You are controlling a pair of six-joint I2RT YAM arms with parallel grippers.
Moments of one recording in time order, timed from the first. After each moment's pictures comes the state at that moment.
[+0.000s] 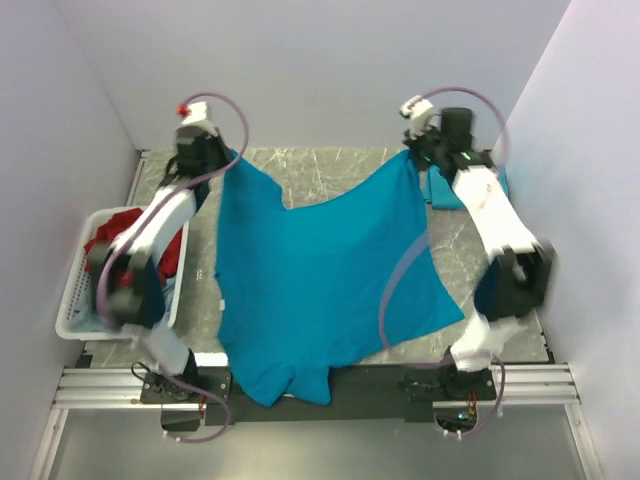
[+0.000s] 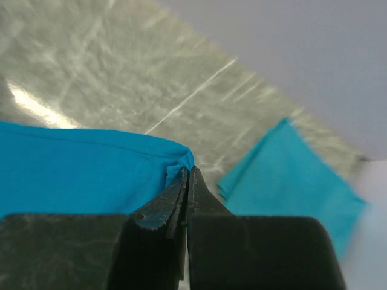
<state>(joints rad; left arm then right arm) -0.13 1.54 1.28 0.08 -0.02 -0.33 0.10 1.60 1.55 -0.41 -0.26 -0.45</state>
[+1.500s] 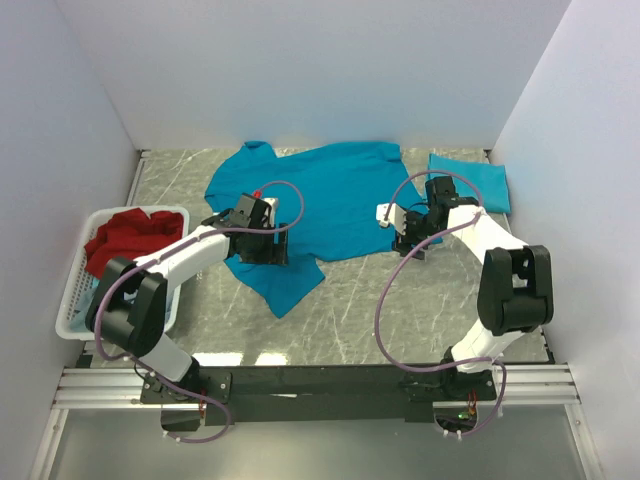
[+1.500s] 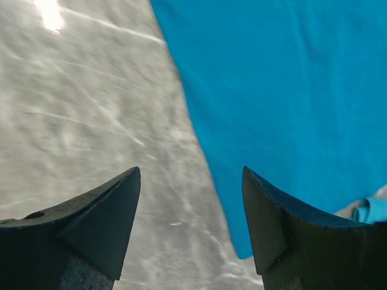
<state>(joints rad) -0.46 1.55 1.01 -0.45 0.13 -0.37 0.08 1.63 1.12 -0.70 -0.54 -1.32</state>
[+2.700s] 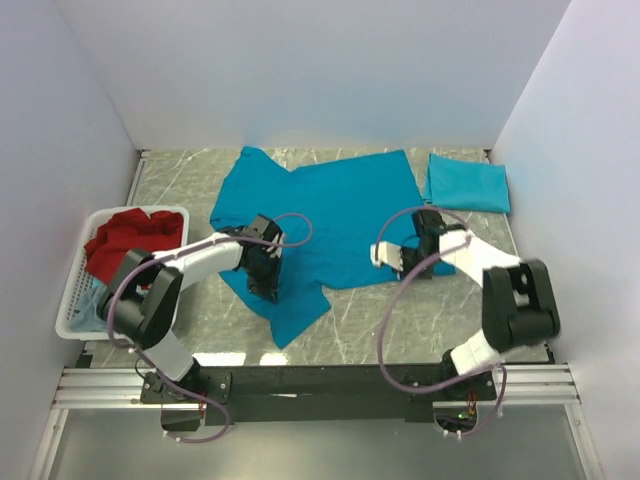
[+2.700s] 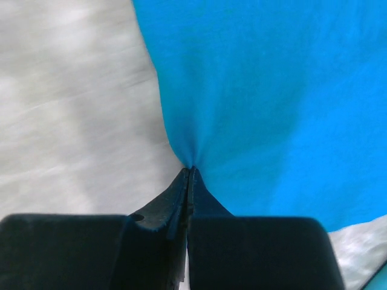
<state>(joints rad) -0.54 1.64 0.96 -0.63 0.22 -0.42 0.18 1.57 0.88 -0.64 -0.25 -1.33</state>
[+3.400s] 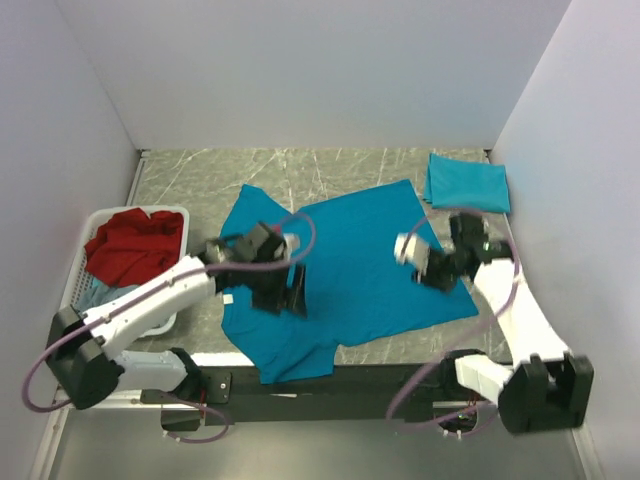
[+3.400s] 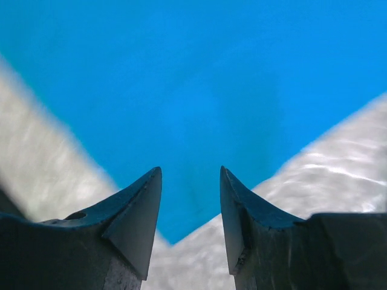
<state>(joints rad) -0.83 1.23 1.00 -0.88 0.31 -0.67 0.08 1.05 0.81 -0.99 -0.36 -1.24</state>
